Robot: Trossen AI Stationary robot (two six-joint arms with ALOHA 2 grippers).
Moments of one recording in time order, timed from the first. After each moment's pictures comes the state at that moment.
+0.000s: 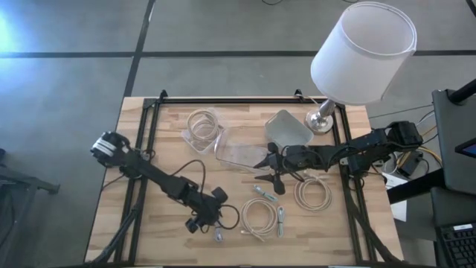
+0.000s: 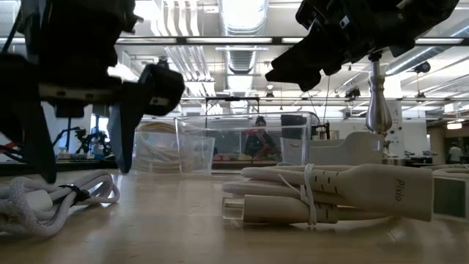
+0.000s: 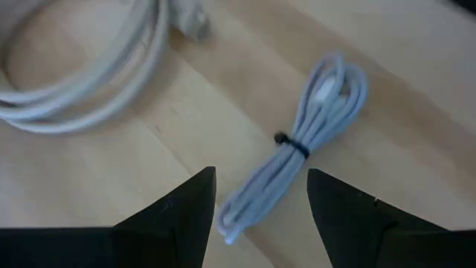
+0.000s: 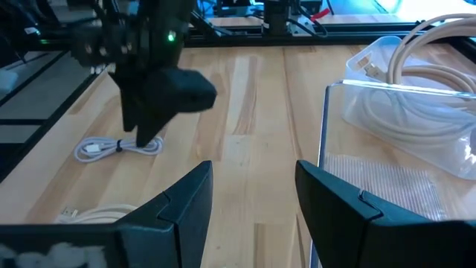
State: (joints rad) left arm -0.46 1.67 0.84 -0.05 0.12 0.31; right arm 0.09 1.41 0.63 0.40 -0.02 0.09
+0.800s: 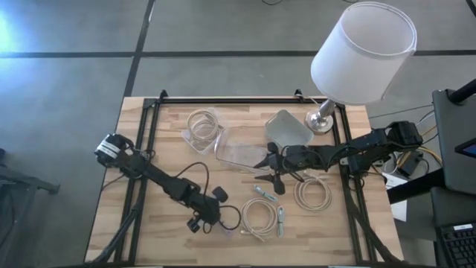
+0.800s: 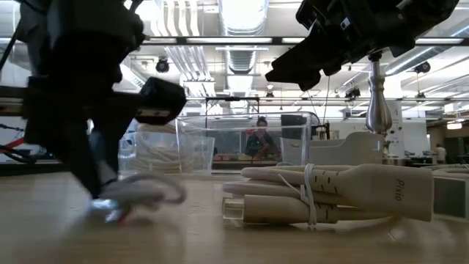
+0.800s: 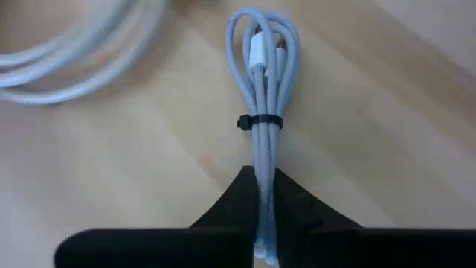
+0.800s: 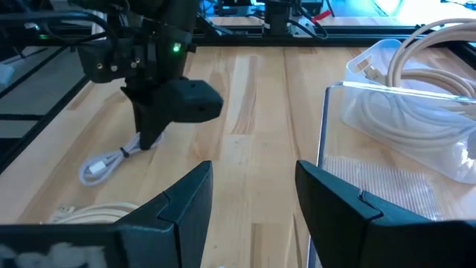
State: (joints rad) left arm -0.46 1.71 0.85 -0.04 0.06 0.28; right arm 0.09 1.41 0.63 0.40 -0.02 0.07
